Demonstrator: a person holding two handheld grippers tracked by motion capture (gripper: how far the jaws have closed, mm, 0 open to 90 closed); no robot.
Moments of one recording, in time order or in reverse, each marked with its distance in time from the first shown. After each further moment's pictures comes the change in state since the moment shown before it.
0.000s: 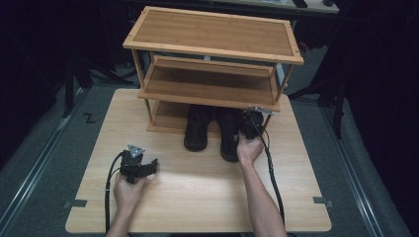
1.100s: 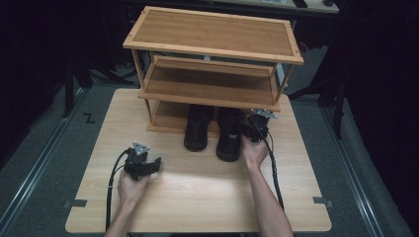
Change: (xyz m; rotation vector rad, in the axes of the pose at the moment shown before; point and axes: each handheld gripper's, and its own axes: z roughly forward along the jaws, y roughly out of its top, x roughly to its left) left arm -0.013 0.012 0.003 0.005 -0.037 0.039; right arm -0.015 -0.007 -0.009 -0.051 -0.011 -0.108
